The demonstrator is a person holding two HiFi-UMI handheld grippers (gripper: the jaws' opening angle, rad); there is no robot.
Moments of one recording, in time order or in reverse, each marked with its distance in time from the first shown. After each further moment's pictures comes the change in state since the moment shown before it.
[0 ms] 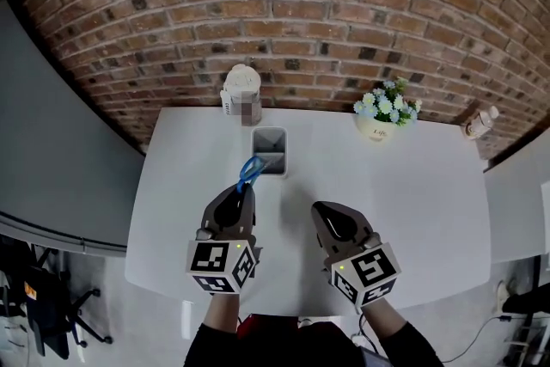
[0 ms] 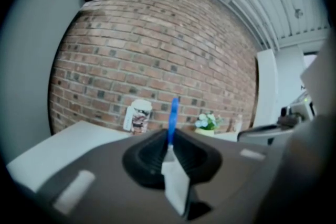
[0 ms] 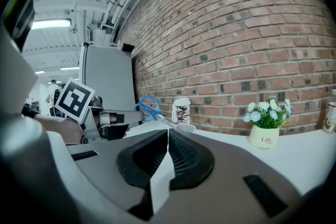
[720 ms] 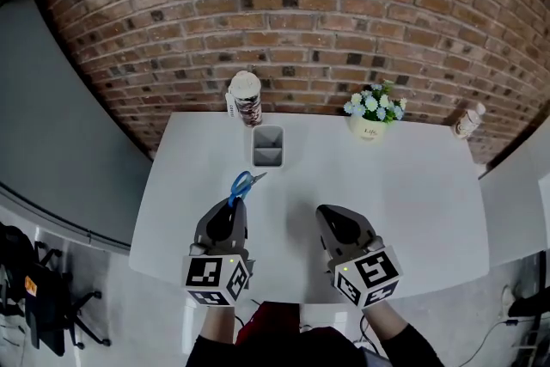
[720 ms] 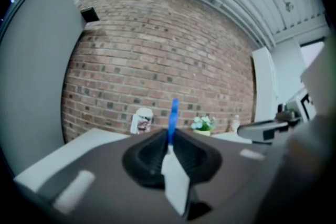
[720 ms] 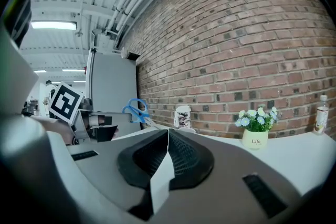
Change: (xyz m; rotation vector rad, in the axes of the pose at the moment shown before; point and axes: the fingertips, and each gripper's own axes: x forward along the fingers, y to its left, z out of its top) left arm -0.079 -0.027 0.008 0.060 -0.063 0.054; right arm -0.063 0.019 0.007 -0.020 -0.079 -0.016
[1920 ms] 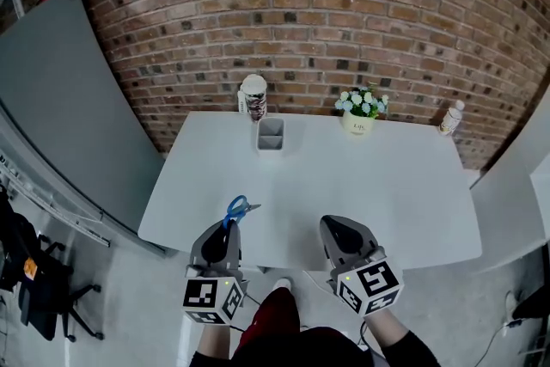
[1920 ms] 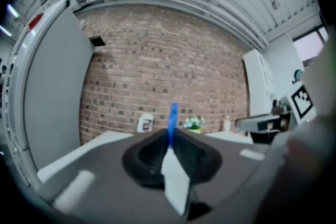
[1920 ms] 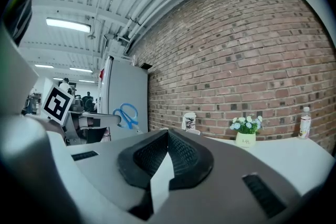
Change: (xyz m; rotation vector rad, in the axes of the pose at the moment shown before) left arm -0.162 -0.053 -0.011 0.052 -0.077 0.055; right arm -0.128 0.069 -0.005 -0.066 -0.081 0.010
